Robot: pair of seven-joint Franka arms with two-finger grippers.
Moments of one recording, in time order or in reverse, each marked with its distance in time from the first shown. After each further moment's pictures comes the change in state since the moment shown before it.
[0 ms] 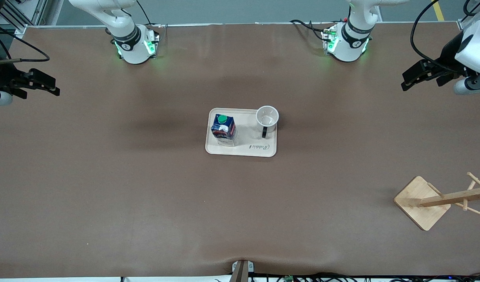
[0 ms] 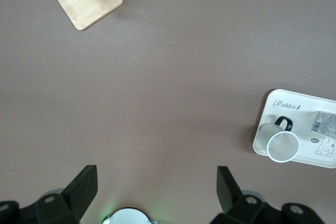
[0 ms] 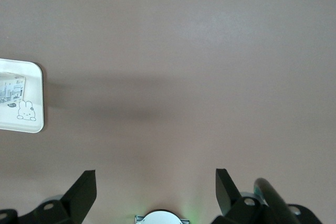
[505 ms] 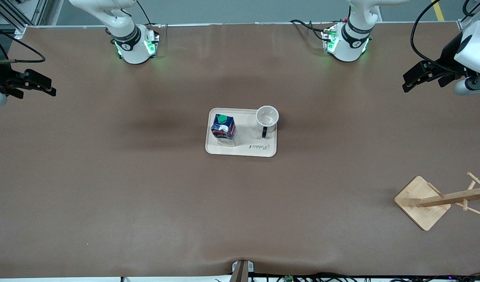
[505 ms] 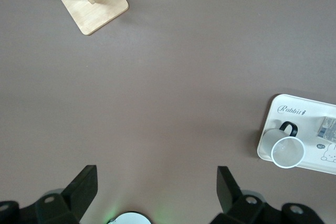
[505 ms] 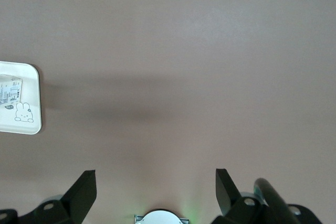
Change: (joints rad) left arm 0.002 0.004 -0.005 0.004 0.026 0.009 -0.002; right arm -0.020 0.001 0.000 -0.003 0.000 -0.001 -0.002
